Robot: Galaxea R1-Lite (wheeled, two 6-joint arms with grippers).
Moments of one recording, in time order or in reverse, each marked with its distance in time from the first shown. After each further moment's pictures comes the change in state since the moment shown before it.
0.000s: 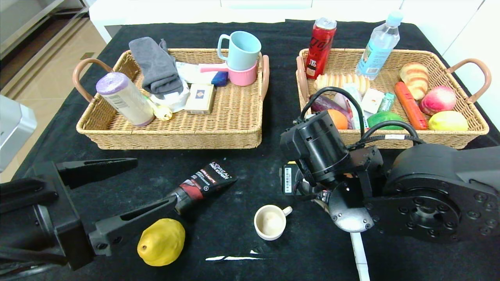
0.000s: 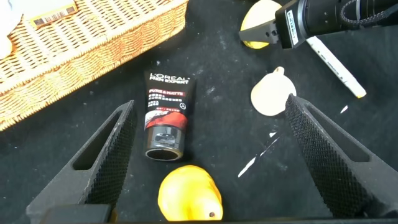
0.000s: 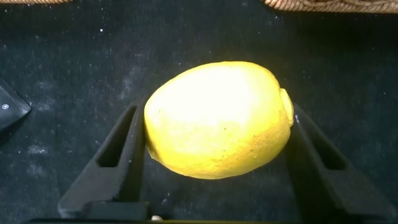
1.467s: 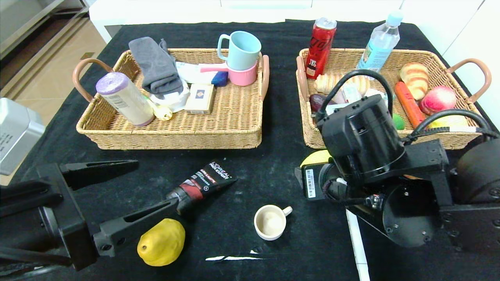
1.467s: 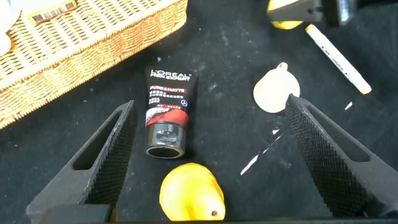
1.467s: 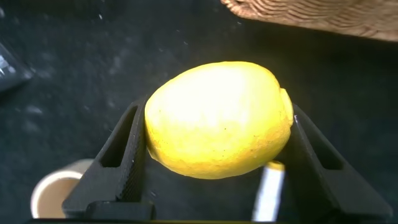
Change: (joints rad) left arm 0.001 0.007 0.007 -0.001 0.006 0.009; right arm 0.016 -0.160 0.113 0.013 -0.005 -0.136
